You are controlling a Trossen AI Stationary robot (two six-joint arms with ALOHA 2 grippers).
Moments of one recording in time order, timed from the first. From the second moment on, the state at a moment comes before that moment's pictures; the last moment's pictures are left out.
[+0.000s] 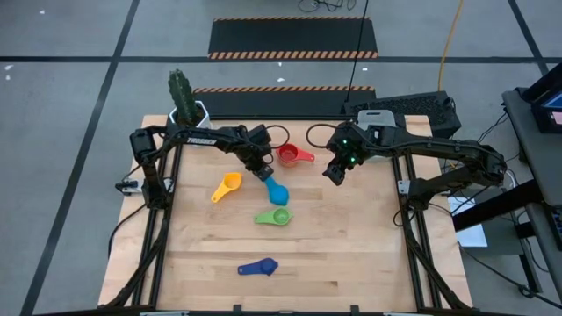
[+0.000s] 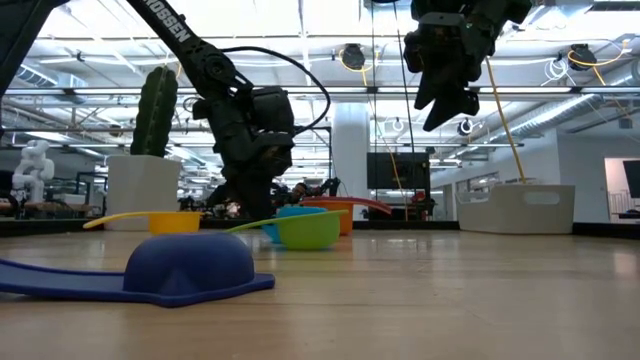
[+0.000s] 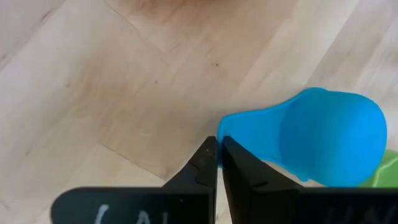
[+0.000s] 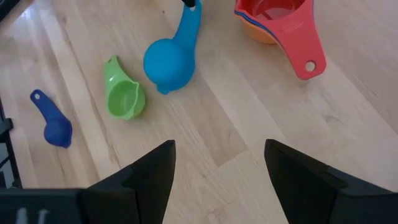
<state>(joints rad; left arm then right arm) 0.44 1.85 1.09 -0.46 0.38 -0.34 -0.31 1.28 1.03 -0.74 -0.21 0.38</state>
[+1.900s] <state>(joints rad) 0.14 1.61 1.10 -0.32 0.09 -0.44 -0.23 1.78 1.03 0.11 -0.48 0.21</state>
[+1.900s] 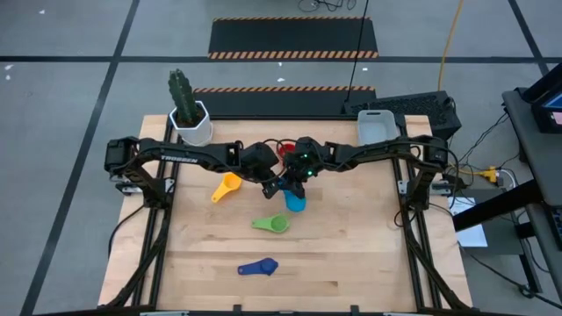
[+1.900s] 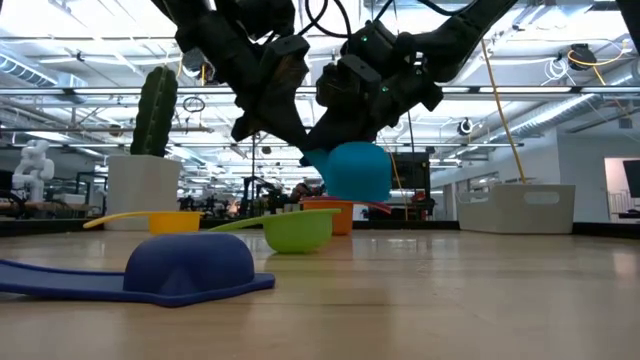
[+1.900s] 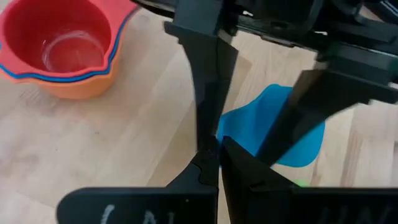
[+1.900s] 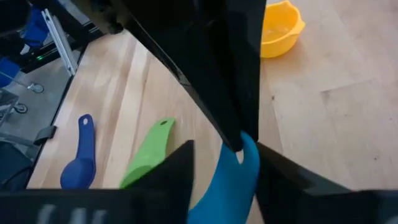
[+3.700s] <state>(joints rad) 0.07 1.36 1.10 -0.10 0.05 -0.50 -0.38 1.24 1.03 0.31 -0.39 0.39</state>
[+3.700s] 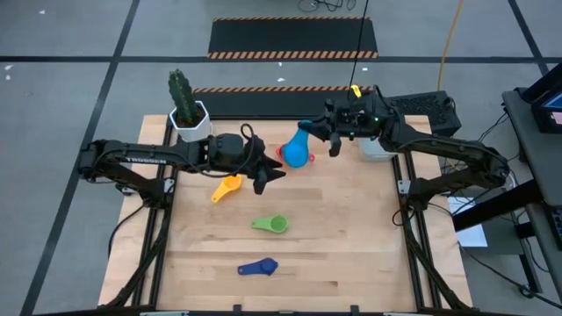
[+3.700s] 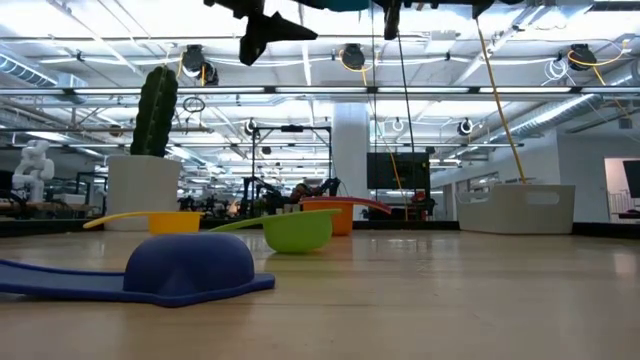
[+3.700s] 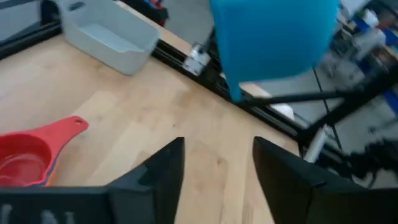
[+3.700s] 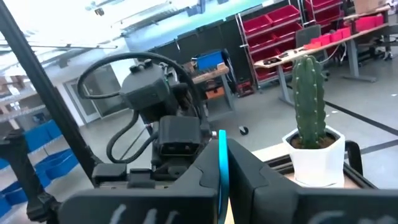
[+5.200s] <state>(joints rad) 0.12 1.45 1.10 0.15 0.05 -0.52 -0.38 1.24 1.03 0.32 -0.39 0.40</state>
